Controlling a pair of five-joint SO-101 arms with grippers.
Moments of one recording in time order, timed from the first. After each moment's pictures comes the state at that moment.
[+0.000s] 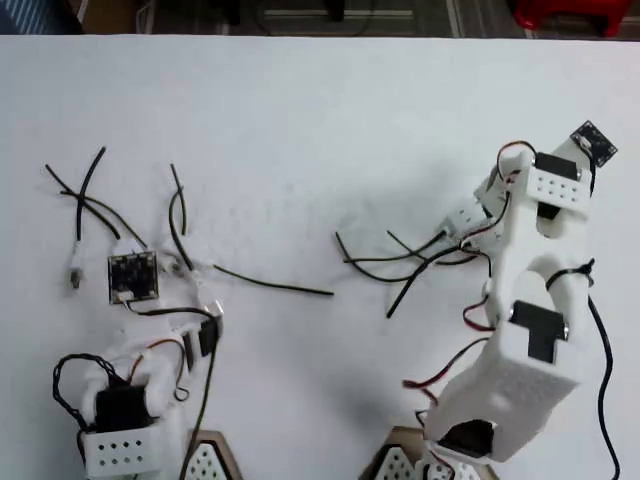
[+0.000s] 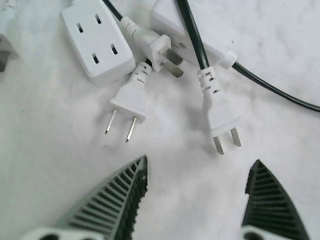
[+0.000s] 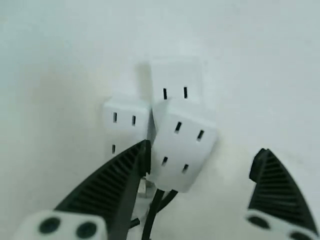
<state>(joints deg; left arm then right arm) -12.3 -104.0 97.1 73.5 2.1 15.8 16.3 1.0 65.4 -30.9</state>
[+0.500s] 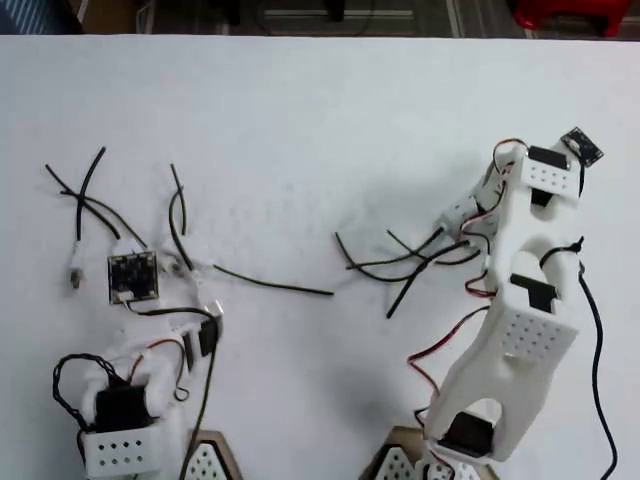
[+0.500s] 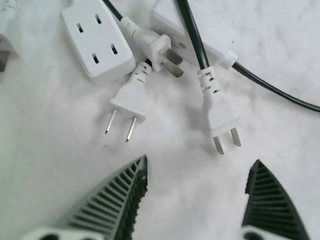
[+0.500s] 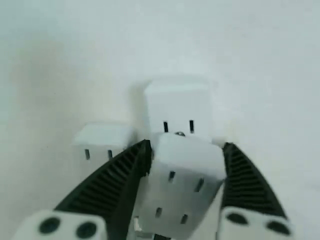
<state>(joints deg) -12.3 -104.0 97.1 73.5 2.1 15.9 33.0 -14.1 68.1 -32.4</state>
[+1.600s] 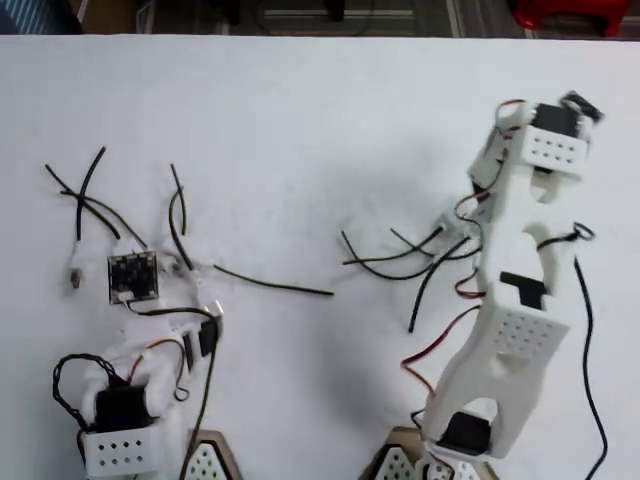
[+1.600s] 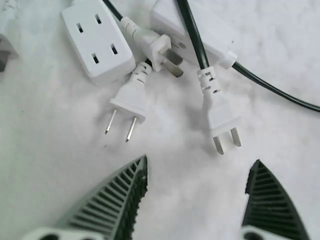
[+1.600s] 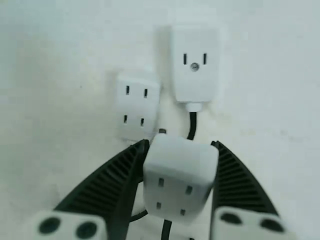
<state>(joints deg) -12.3 -104.0 97.1 73.5 2.1 12.4 33.1 -35.3 93.8 -28.1</state>
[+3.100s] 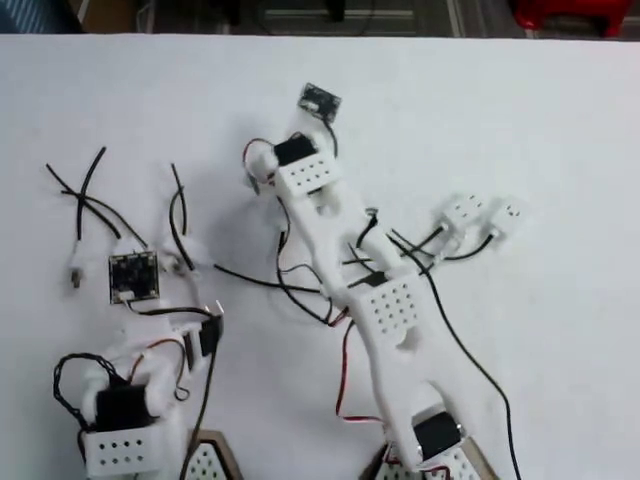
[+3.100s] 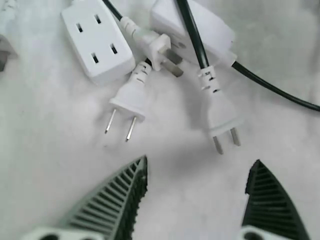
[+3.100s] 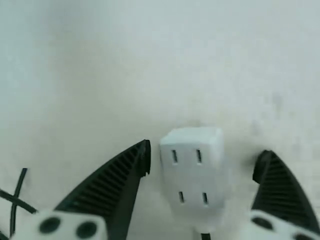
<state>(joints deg) -12.3 -104.1 97.1 73.5 2.1 -28.1 54.6 -48.5 71.0 -47.3</state>
